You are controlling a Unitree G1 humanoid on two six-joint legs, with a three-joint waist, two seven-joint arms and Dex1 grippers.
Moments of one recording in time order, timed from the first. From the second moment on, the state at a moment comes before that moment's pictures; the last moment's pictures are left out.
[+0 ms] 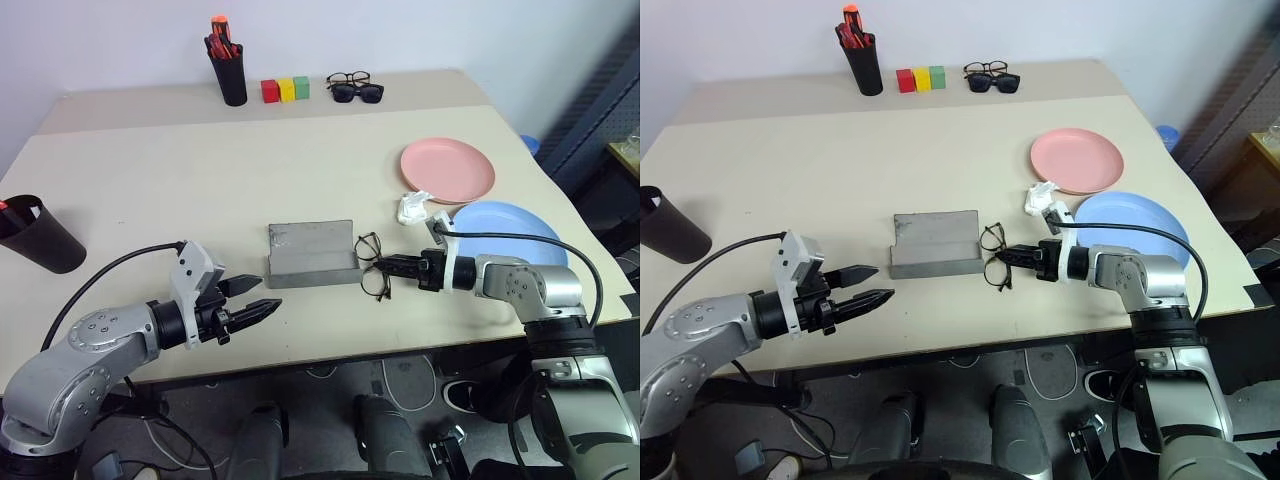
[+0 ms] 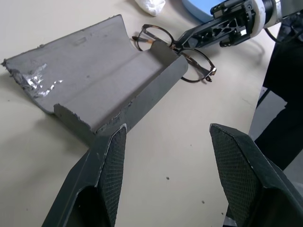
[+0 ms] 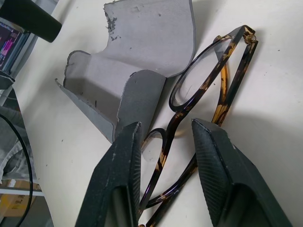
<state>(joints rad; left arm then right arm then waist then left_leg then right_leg) 0.00 0.70 0.21 -0.67 -0.76 0.91 -0.66 -0.55 -0.56 -0.01 0.24 0.60 0.98 0.93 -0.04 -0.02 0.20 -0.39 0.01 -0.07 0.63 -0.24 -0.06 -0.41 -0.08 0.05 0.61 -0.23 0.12</state>
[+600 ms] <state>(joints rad) 0.00 0.70 0.21 -0.67 -0.78 0.91 -0.62 -0.56 -0.52 -0.01 0.24 0.59 0.97 0.93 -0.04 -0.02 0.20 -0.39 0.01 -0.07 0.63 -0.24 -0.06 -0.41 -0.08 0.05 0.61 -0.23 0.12</state>
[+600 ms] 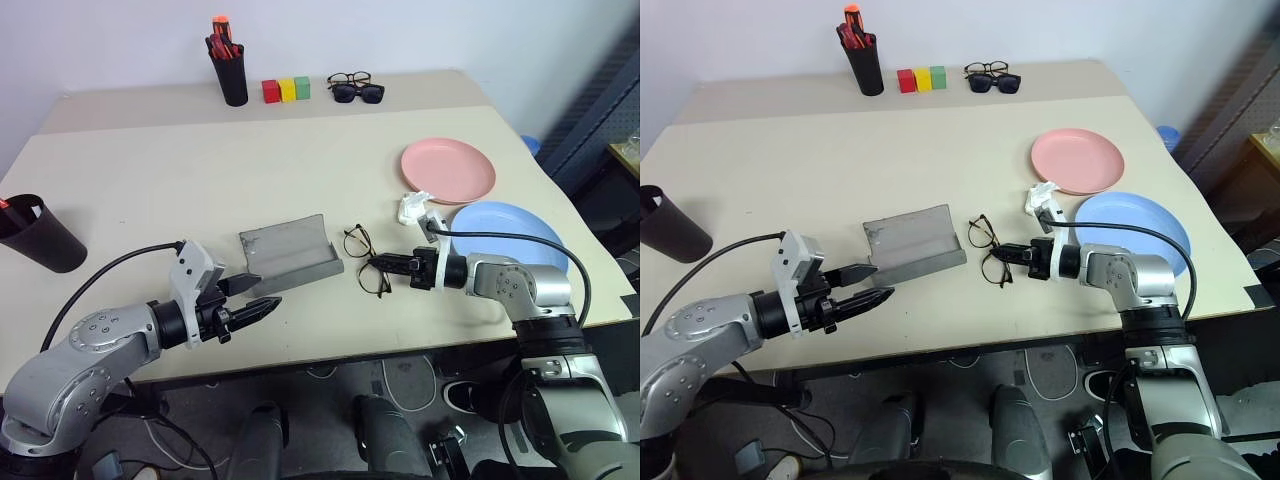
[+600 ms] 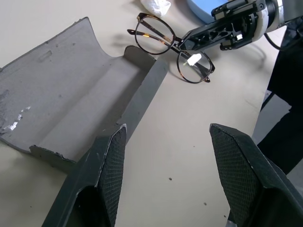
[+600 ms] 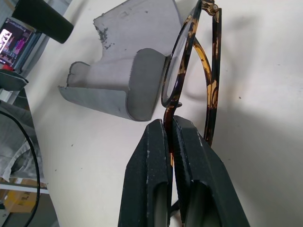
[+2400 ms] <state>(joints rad) 0.24 0.69 0.22 -0.69 -0.72 0.75 -0.62 -0.80 -0.34 0.39 0.44 0.00 -0.11 1.20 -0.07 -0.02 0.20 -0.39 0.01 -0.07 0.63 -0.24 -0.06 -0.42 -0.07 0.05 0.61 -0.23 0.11</state>
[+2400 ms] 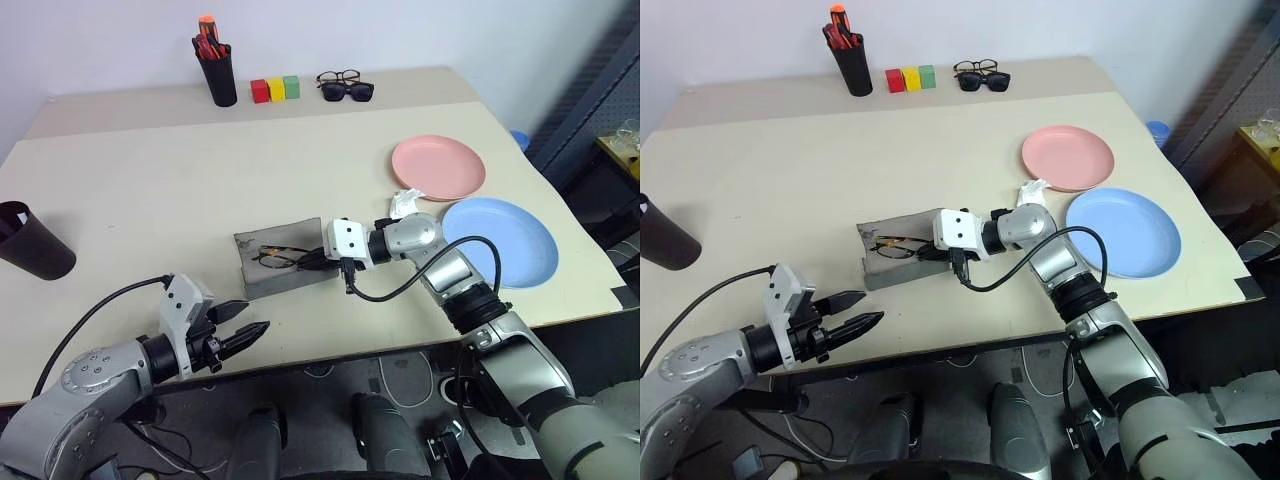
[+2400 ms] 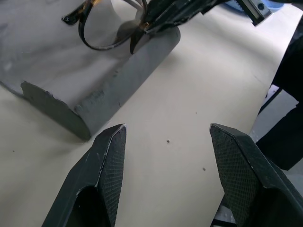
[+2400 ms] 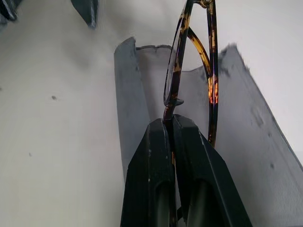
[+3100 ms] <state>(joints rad) -0.08 0.65 0.34 -0.56 -0.88 0.80 -0.49 -0.58 -0.47 0.03 -0.07 0.35 0.47 1.04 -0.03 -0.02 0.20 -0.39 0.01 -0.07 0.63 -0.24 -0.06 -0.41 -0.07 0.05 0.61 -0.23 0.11</state>
